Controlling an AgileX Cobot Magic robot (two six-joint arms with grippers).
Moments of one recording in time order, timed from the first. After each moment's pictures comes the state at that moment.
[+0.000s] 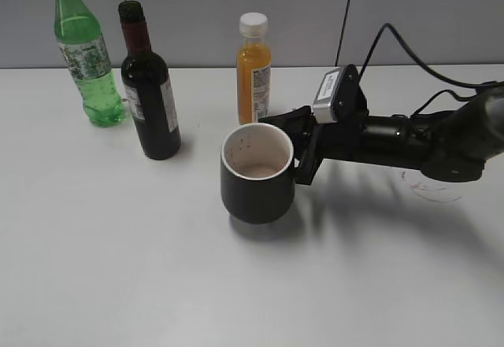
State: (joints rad) left arm -0.01 -0.01 -0.51 -0.01 1.06 0.10; right arm 0.26 2.21 -1.00 -1.08 -1.17 0.34
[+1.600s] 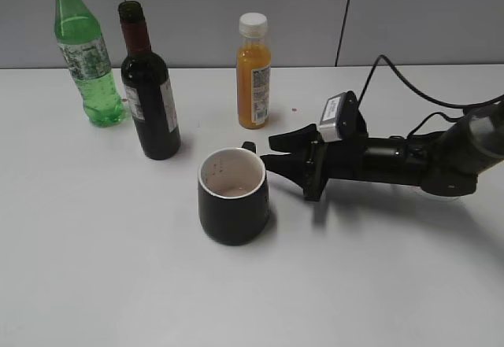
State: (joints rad) left arm -0.01 -0.01 -0.51 -0.01 1.06 0.10; right arm 0.23 2.38 -1.09 -1.15 -1.21 0.40
